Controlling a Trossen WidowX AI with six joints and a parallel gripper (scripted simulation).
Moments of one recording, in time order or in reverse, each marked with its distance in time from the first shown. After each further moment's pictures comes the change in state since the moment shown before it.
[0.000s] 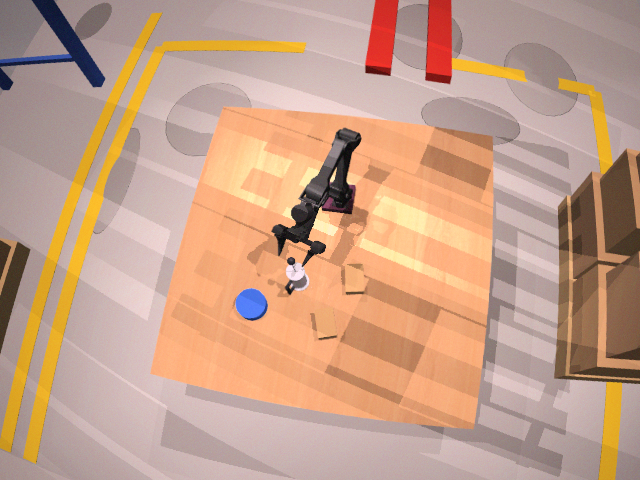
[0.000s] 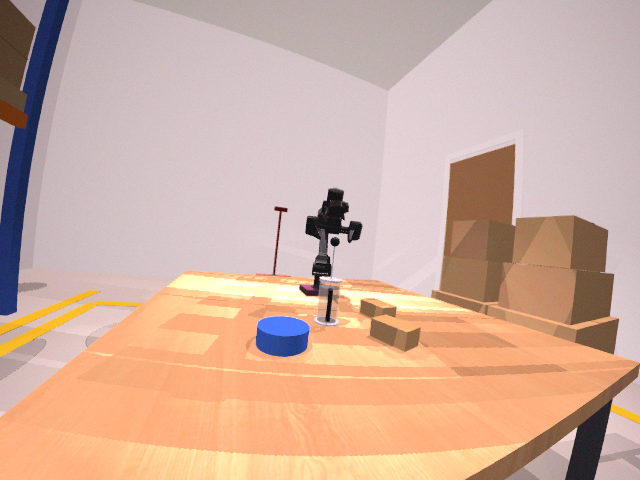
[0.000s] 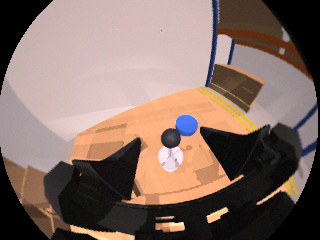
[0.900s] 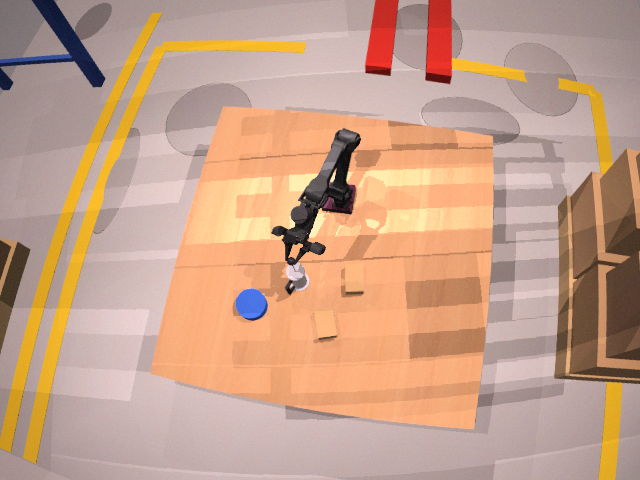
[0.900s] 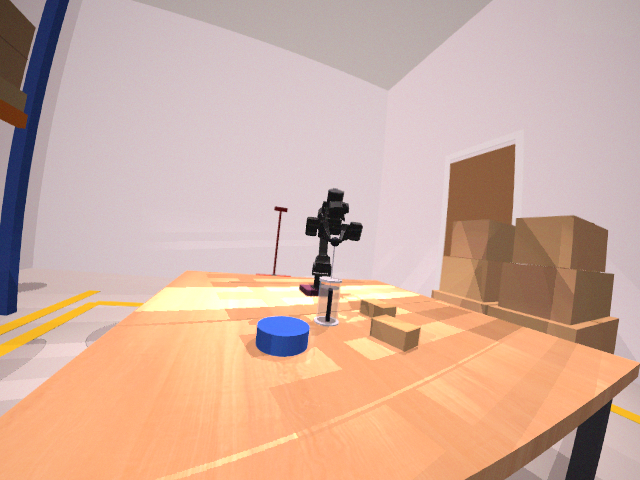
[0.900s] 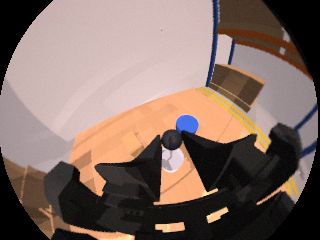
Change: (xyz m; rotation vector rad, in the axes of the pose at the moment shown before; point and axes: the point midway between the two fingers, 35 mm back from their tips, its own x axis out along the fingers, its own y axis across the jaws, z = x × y) arm 0.005 0.001 -0.001 0.000 0.000 0.002
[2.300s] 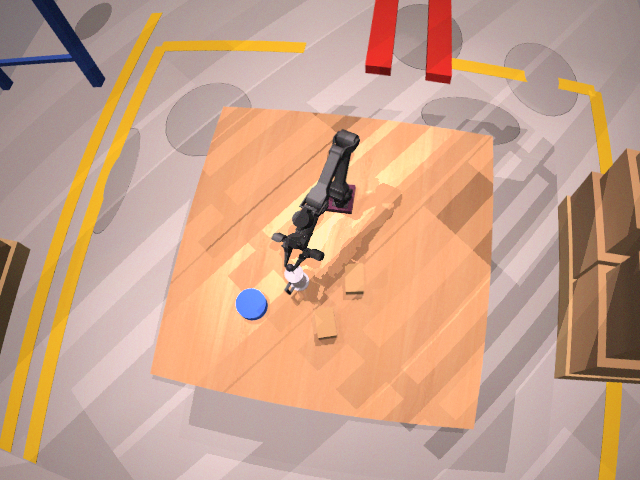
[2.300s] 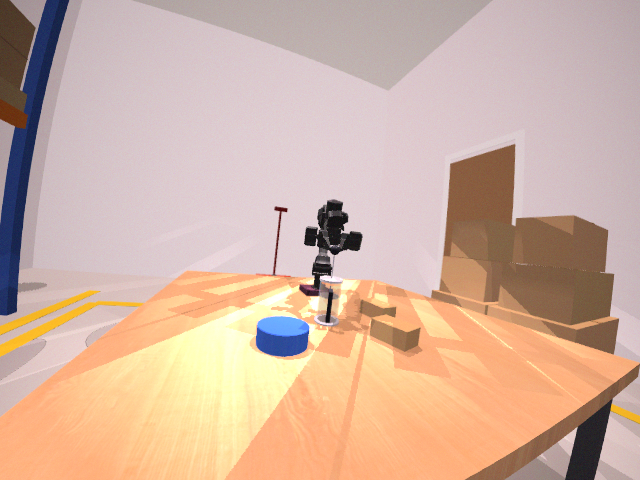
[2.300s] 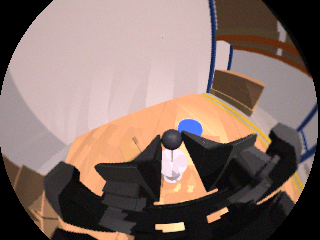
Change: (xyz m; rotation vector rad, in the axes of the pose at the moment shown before) arm 0.030 0.000 -0.022 0.000 -0.090 0.000
